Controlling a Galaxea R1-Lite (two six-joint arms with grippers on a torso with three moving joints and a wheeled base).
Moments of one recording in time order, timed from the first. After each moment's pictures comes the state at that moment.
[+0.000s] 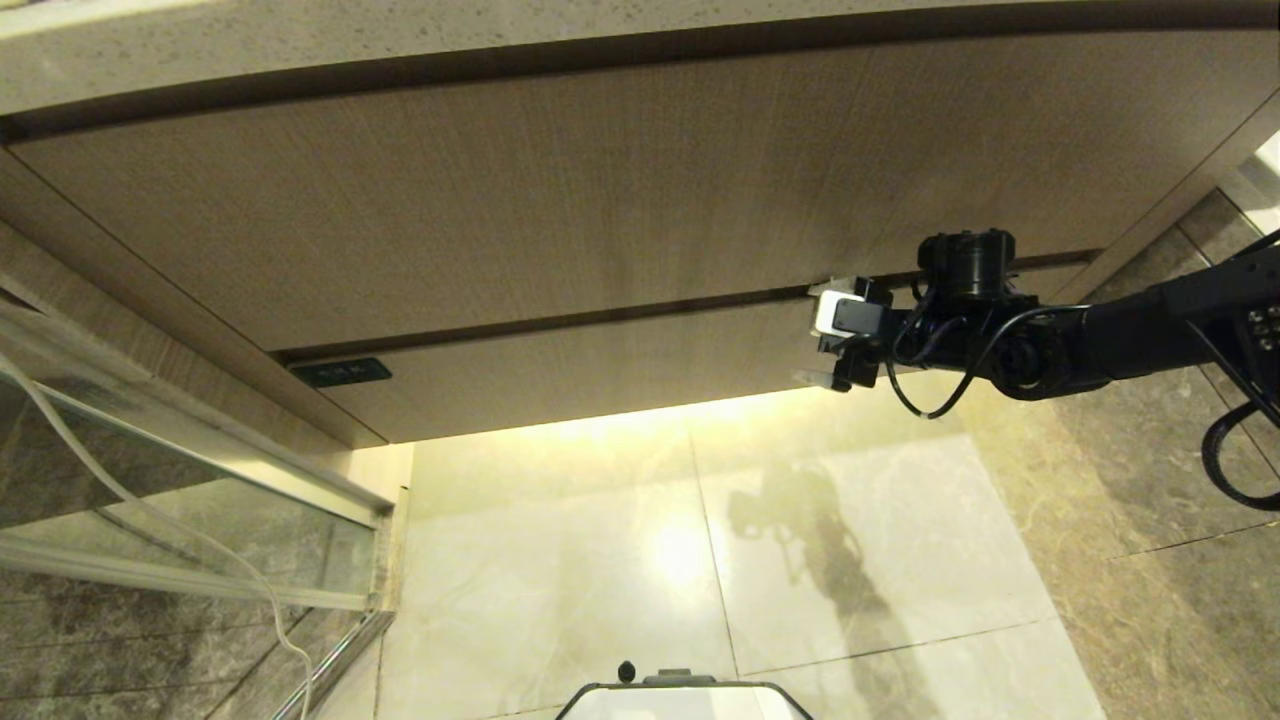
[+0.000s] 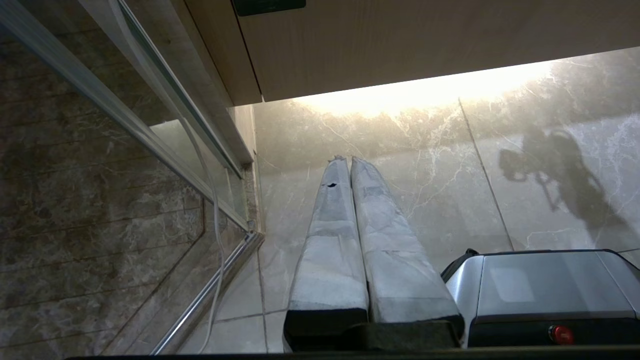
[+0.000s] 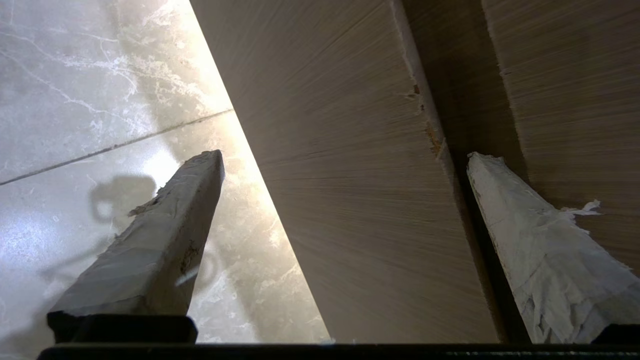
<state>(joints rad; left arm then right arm) 0.00 0.00 0.00 0.00 0.00 0.00 0.19 2.18 -1.48 -0.39 0.41 -1.20</state>
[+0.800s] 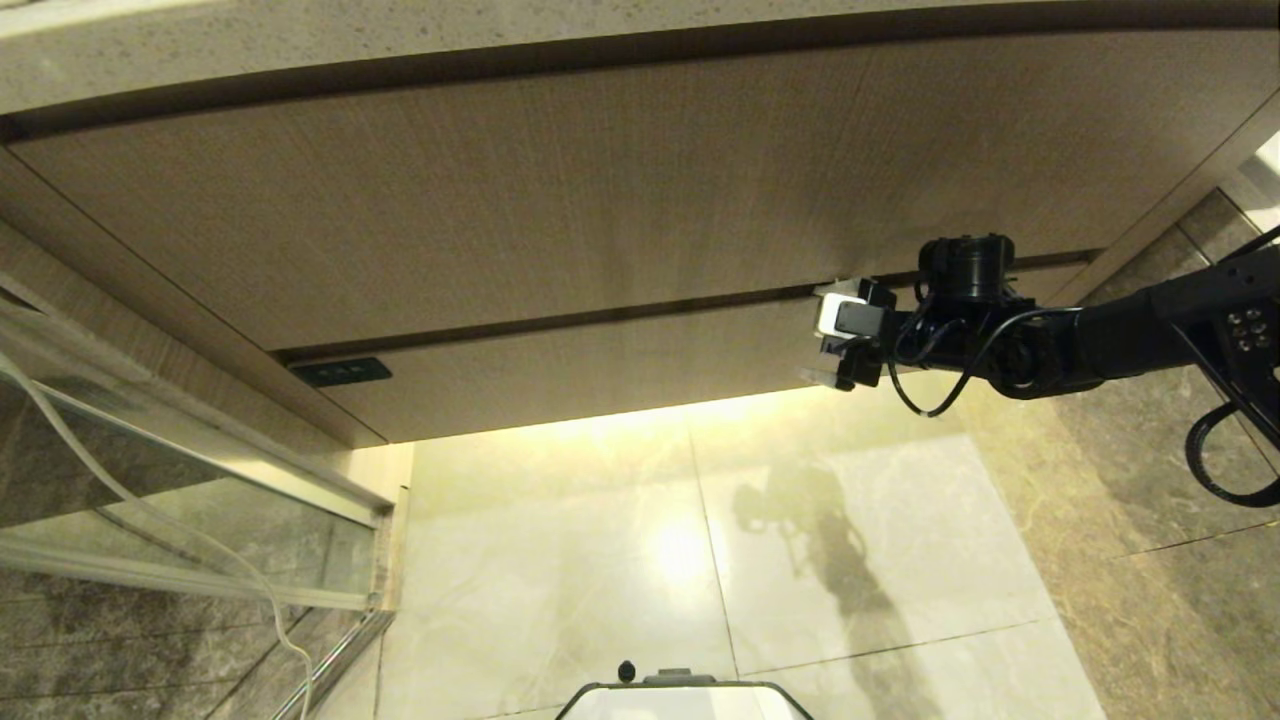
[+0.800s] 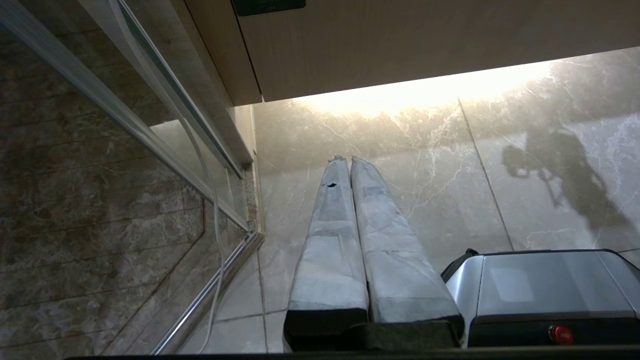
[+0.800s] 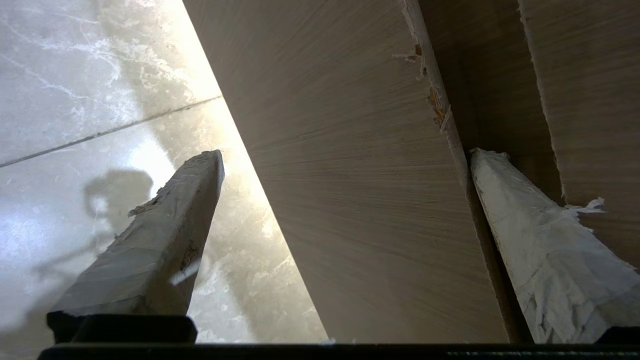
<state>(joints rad) 0.00 0.00 0.00 0.00 0.00 0.00 0.16 2.22 -1.52 -0.38 0.40 -1.21</state>
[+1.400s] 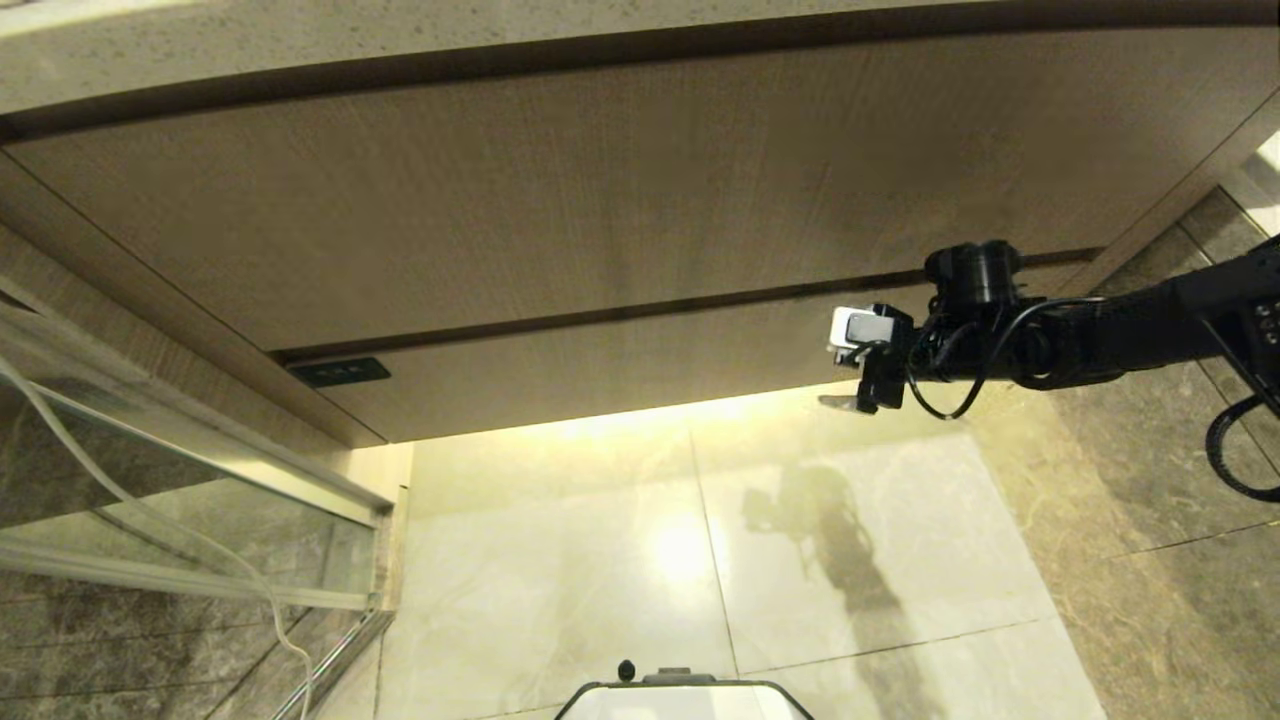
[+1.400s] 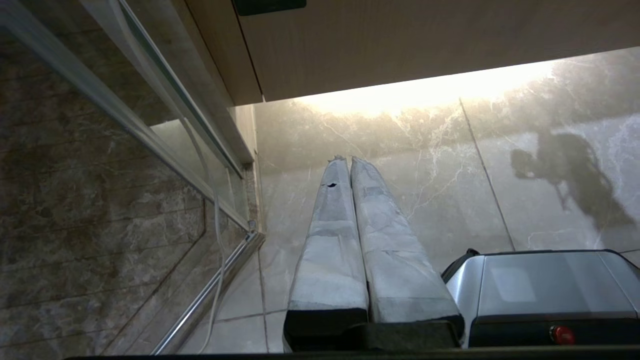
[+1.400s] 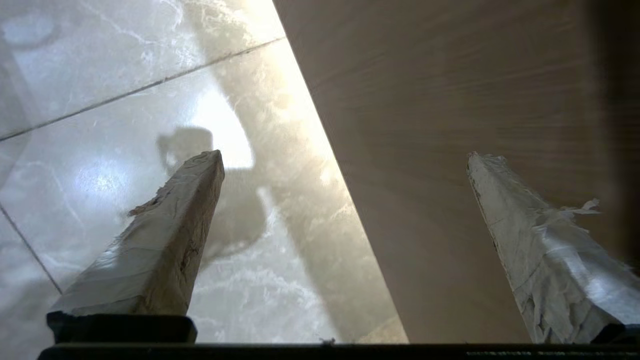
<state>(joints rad) 0.00 0.00 0.00 0.00 0.00 0.00 0.14 2.19 -1.52 -0.16 0.36 -1.21</state>
